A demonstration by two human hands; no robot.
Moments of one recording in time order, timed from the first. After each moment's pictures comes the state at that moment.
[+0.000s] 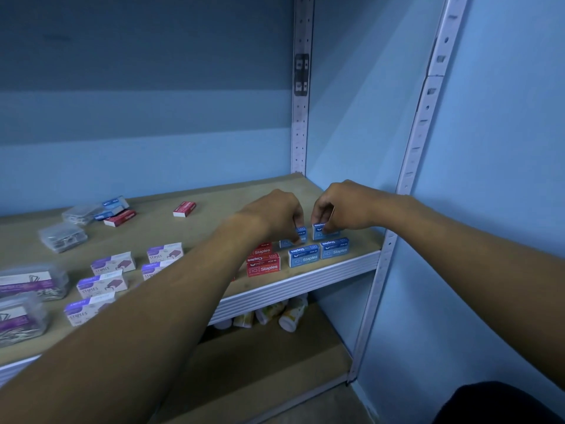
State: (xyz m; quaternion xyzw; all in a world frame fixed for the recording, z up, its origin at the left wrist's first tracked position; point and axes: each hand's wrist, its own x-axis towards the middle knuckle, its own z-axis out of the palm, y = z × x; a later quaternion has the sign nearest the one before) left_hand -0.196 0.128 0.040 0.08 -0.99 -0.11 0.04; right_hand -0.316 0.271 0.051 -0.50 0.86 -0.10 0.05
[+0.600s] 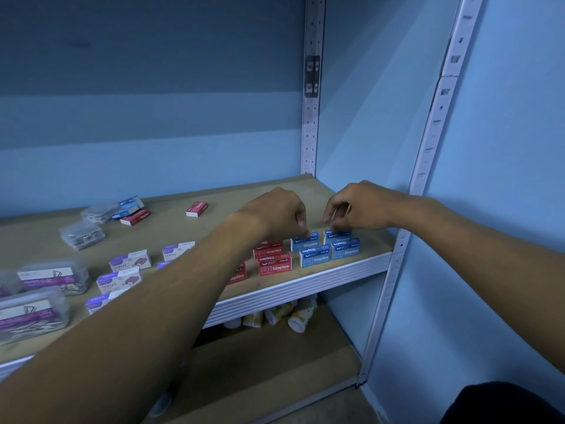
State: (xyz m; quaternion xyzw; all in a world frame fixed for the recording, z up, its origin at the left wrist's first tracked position) left_hand -0.176 0.120 0.048 0.08 -0.99 -0.12 0.06; right_hand -0.319 0.280 0.052 -0.51 0.85 -0.12 0.05
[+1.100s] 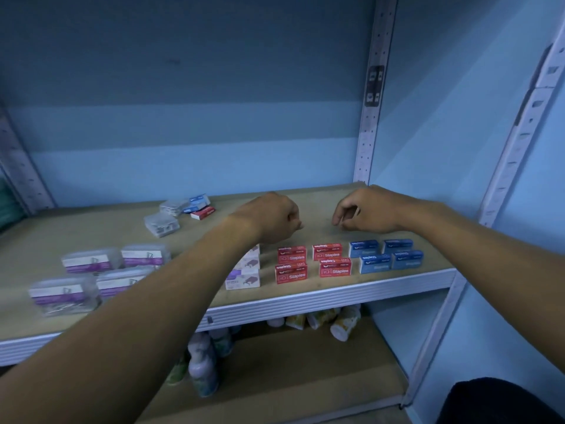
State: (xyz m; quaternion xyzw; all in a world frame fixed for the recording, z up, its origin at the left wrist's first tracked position) left_hand -0.096 0.052 0.055 0.17 -0.98 -0.05 0.06; right_hand -0.278 0.205 0.058 -0.57 0.82 -0.11 0.05
